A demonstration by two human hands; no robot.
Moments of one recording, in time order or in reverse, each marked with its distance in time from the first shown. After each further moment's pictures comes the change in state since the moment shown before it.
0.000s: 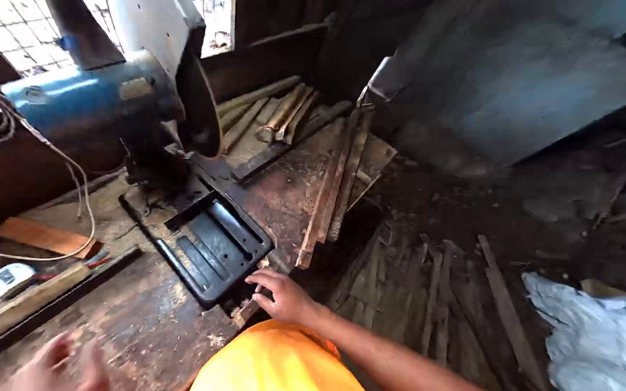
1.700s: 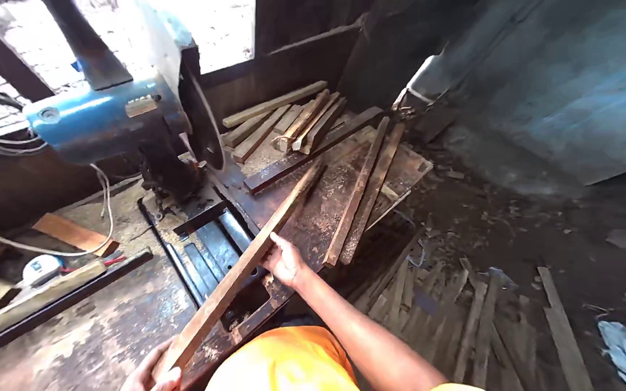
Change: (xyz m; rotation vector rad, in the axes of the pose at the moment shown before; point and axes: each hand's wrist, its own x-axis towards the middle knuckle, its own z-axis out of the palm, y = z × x) left_hand -0.053 0.093 0.026 -1.012 -0.738 -0.520; right_hand 0.111 0.038 -0.040 1.645 0.218 0.685
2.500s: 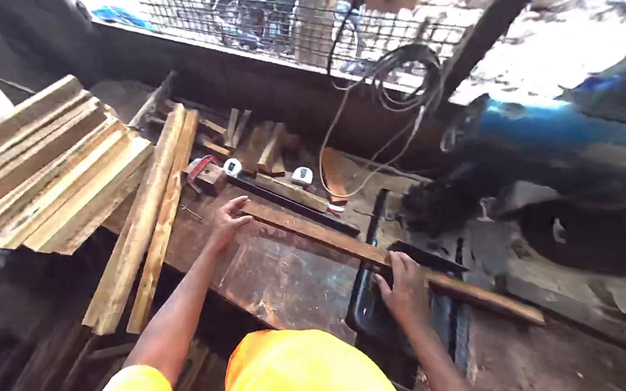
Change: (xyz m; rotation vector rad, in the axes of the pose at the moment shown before) left_hand -0.010 -0.008 -0.232 0.001 1.015 0.391; right_hand 0.087 0.092 0.125 -2.086 -0.594 -1.117
